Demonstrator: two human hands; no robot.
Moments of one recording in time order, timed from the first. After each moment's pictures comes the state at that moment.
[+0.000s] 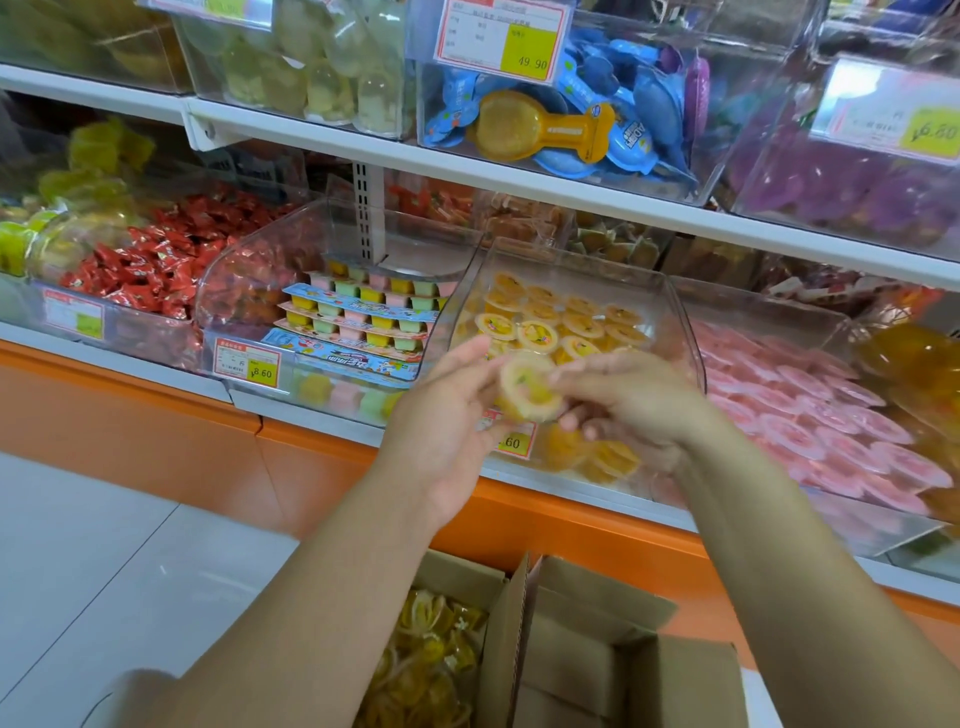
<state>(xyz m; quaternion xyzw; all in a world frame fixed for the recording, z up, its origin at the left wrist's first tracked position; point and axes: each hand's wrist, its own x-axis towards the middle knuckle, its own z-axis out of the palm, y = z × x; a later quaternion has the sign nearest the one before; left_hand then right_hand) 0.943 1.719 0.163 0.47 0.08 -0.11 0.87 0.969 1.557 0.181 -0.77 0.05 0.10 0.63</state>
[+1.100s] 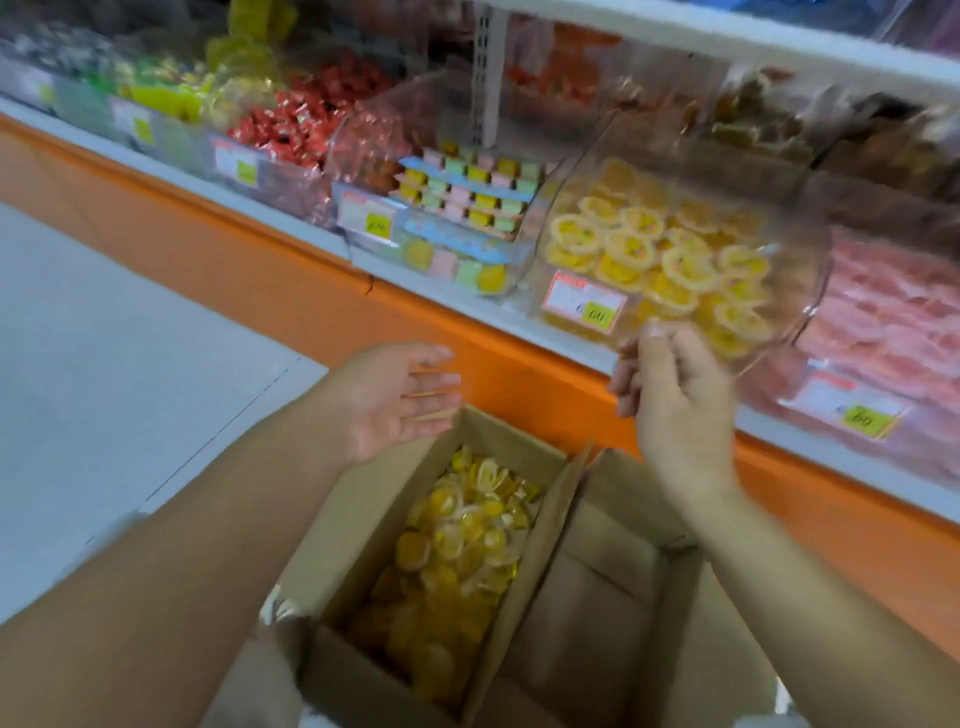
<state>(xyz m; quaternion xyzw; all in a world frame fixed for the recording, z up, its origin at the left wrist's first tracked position) 0.853 1.803 0.109 0.58 0.29 -0.17 0.74 0.869 1.588 0.108 -0.78 -0.07 -0.12 0.61</state>
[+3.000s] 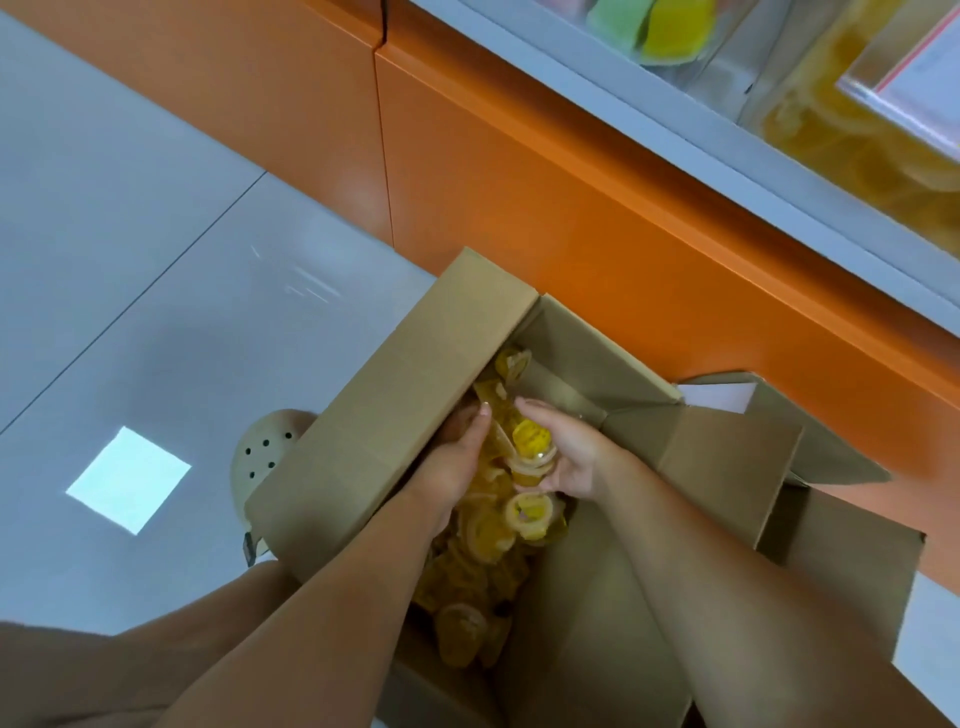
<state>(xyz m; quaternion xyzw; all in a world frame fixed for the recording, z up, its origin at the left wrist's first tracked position) 0.859 1.794 -0.213 0.60 0.42 -0.21 0.65 0.928 1.652 -0.222 -0.60 0.31 0.49 0.55</state>
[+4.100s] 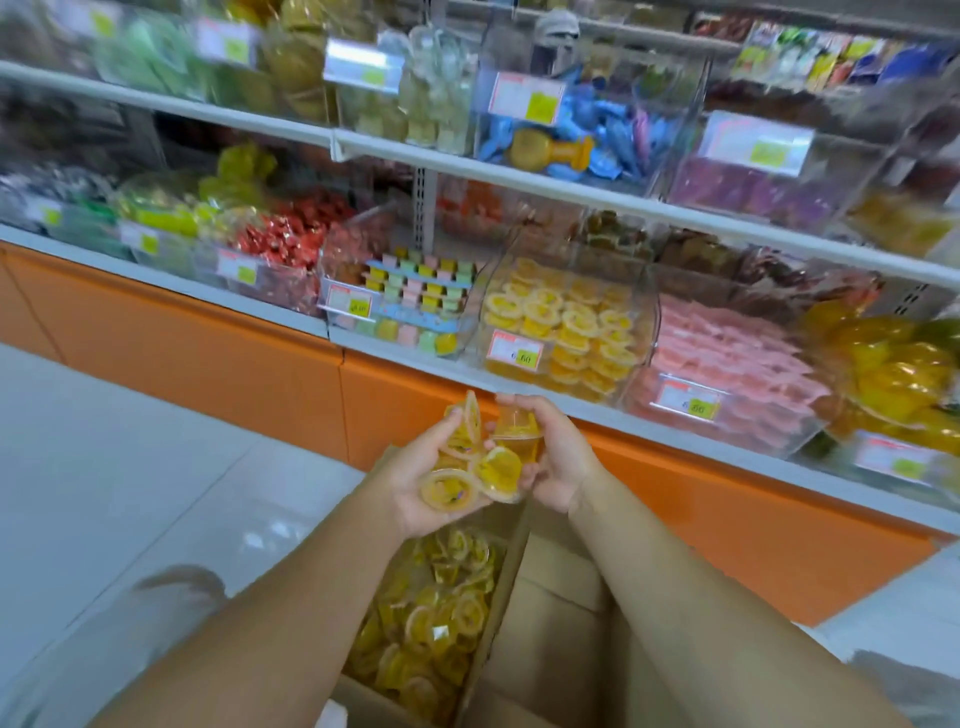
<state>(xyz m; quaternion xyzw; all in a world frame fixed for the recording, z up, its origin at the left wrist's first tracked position) 0.800 1.772 0.077 0.35 0.17 -0.29 0.87 0.812 1.617 0.112 -0.52 0.13 0.23 0.81</state>
